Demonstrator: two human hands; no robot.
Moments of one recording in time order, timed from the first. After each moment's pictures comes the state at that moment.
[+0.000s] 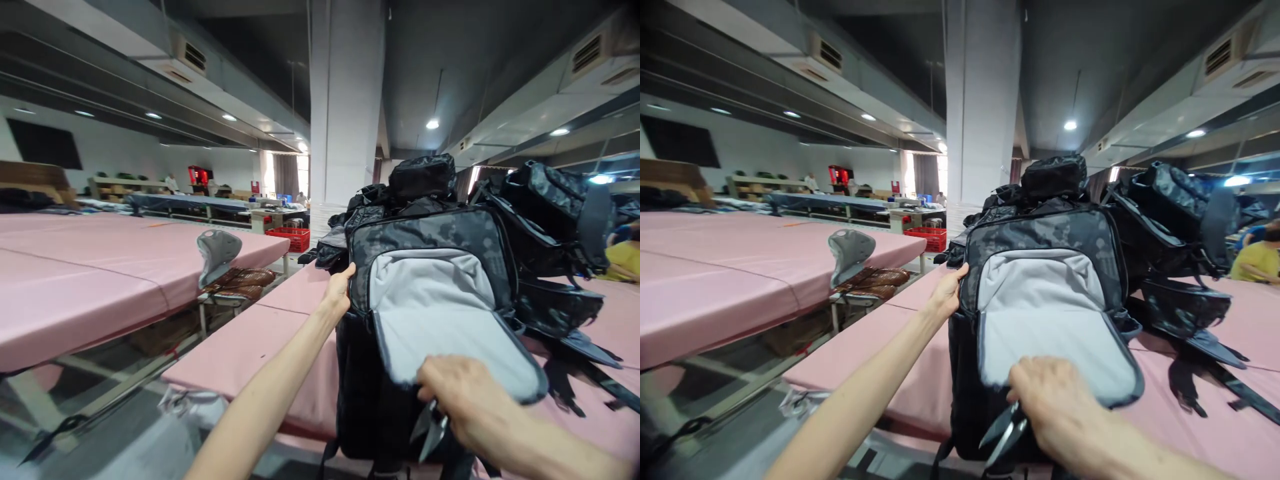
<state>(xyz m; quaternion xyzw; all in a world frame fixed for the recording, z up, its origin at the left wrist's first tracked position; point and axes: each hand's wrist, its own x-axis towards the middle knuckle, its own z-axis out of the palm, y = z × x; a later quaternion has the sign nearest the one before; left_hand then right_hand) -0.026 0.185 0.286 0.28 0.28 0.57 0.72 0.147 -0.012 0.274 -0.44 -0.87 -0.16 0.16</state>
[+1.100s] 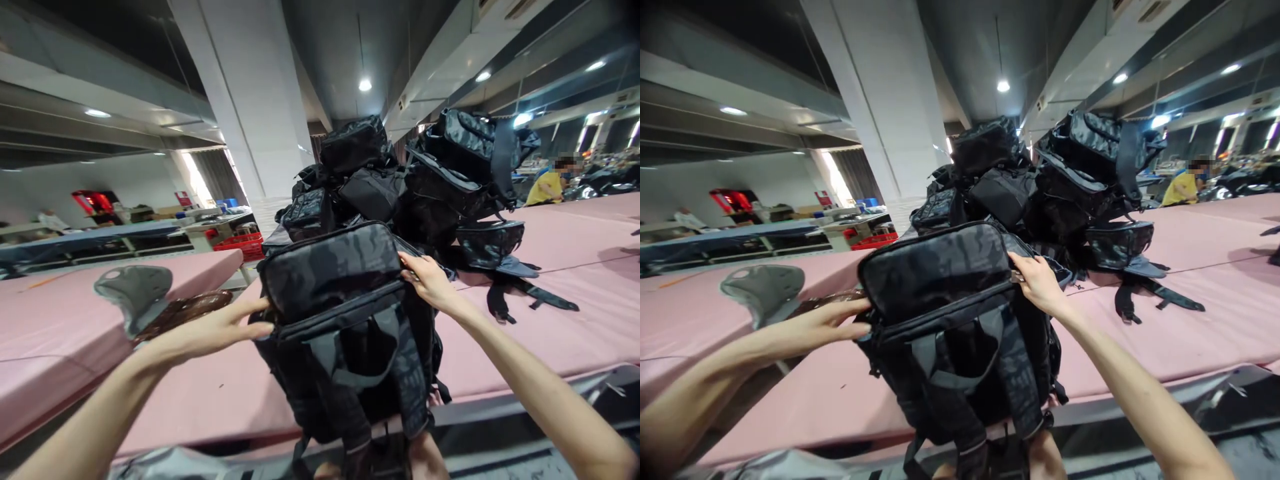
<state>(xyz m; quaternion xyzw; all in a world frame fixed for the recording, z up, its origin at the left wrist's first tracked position) -0.065 0.139 0.306 0.86 0.42 0.24 0.19 0.304 0.045 0.257 -0.57 -0.70 -0.09 0.42</state>
